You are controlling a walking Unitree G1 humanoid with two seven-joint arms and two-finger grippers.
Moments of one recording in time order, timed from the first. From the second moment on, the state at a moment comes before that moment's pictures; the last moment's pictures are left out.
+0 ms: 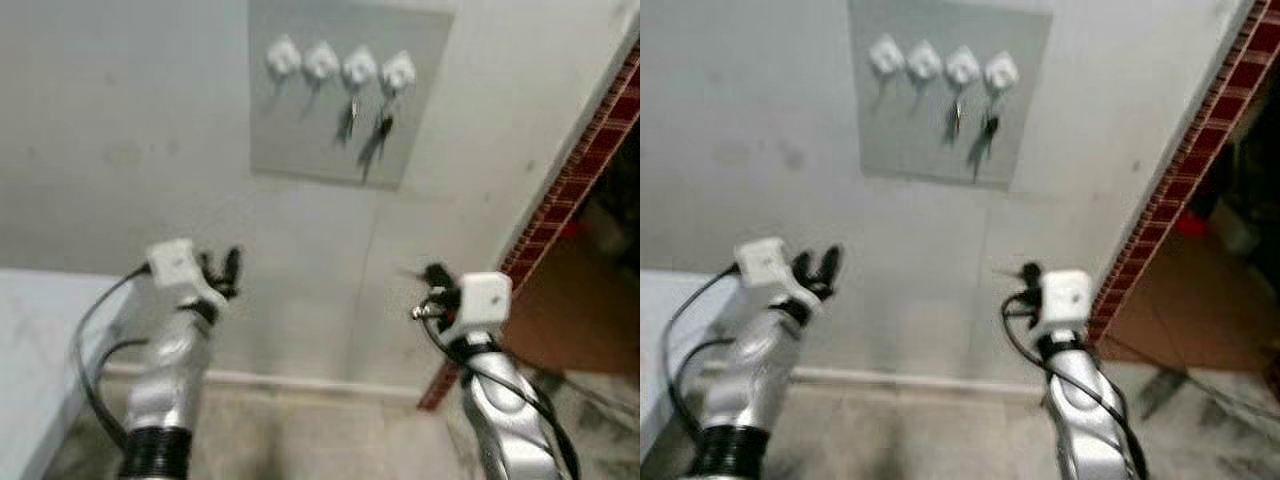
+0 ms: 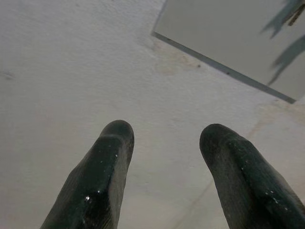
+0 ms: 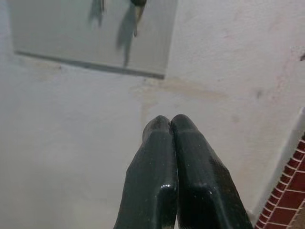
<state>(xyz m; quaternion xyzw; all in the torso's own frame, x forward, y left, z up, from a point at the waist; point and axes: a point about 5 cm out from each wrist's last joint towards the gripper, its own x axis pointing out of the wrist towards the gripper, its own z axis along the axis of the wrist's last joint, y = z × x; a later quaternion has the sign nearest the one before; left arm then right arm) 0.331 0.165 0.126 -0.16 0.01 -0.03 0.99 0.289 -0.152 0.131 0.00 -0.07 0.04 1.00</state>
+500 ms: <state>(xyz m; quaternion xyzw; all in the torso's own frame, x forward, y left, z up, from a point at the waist) 0.331 0.160 0.129 -0.14 0.01 -0.04 0.99 0.289 -0.160 0.139 0.01 -0.08 0.03 1.00</state>
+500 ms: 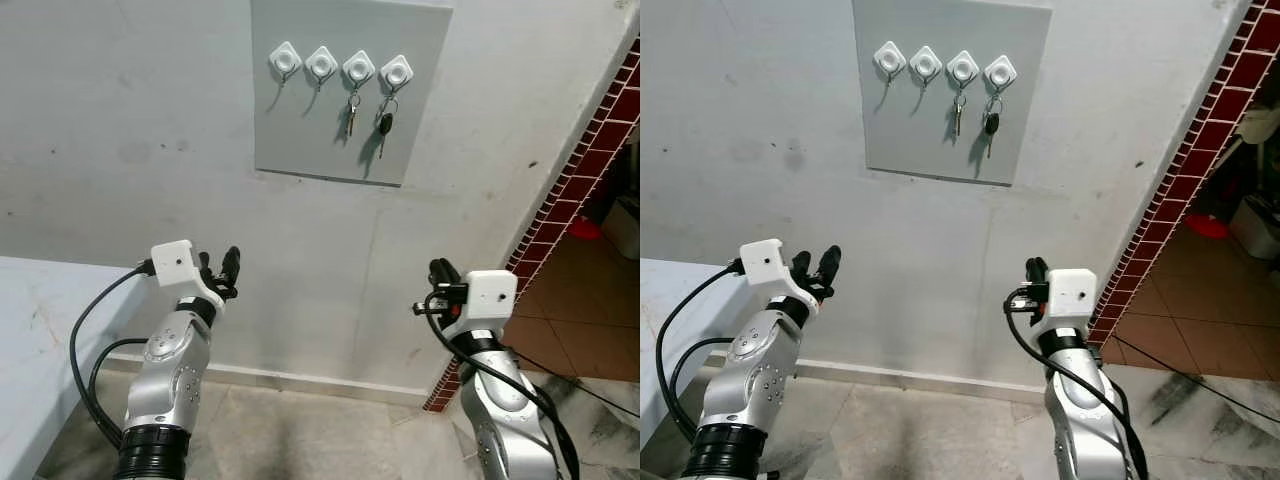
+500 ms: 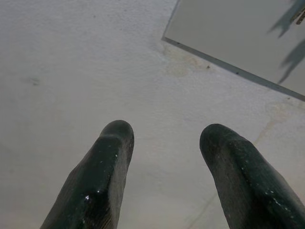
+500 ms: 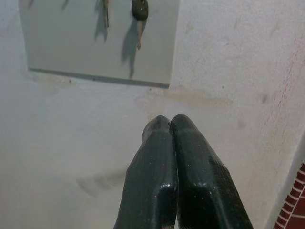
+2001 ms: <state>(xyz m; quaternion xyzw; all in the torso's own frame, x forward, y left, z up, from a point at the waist) 0.330 0.150 0.144 -0.15 -0.01 -0.06 0.99 0.293 -0.172 0.147 0.00 -0.10 0.04 0.99</state>
